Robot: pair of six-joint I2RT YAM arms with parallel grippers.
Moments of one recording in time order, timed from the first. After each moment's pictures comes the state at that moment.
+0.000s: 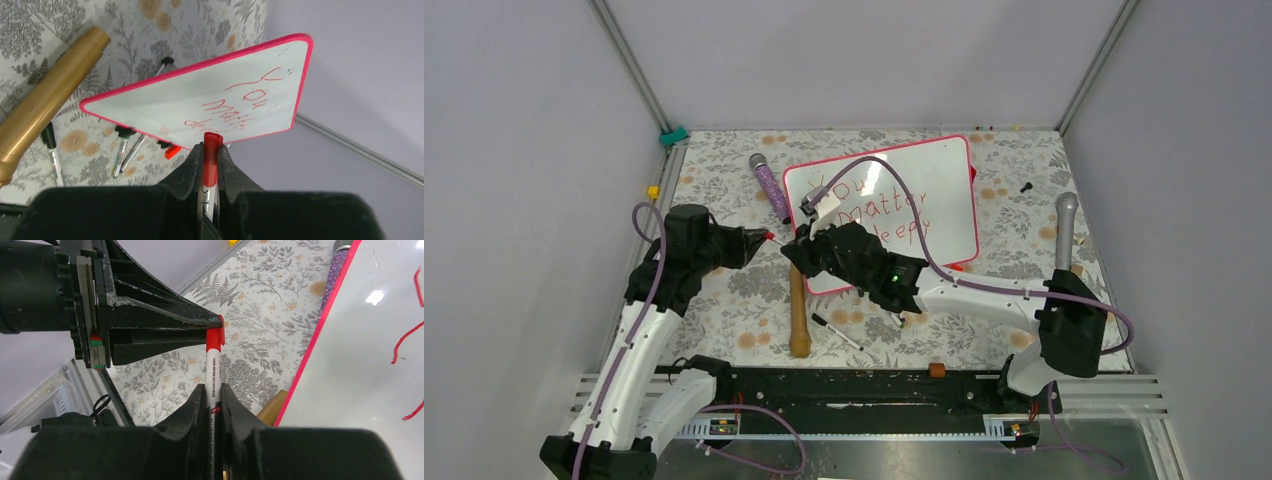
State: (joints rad) left arm -0.20 0.83 0.93 -0.77 0.13 -1.56; right arm 1.14 1.57 1.14 0.24 0.17 0.35
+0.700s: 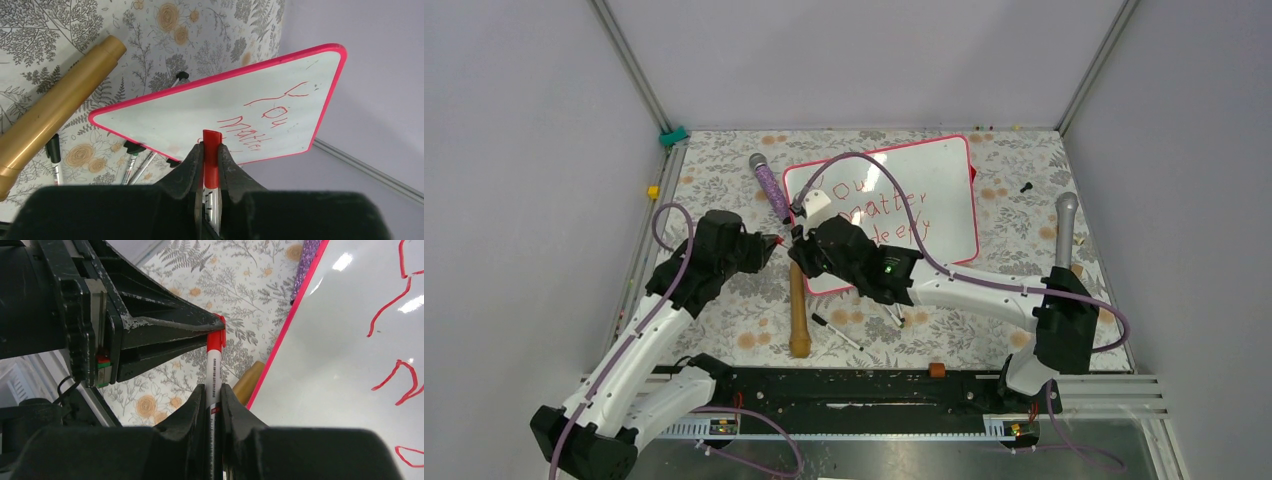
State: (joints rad) left arm -0.43 0.87 0.88 -0.71 -0.17 -1.70; right arm 1.15 1.62 1.26 0.00 0.25 0.31
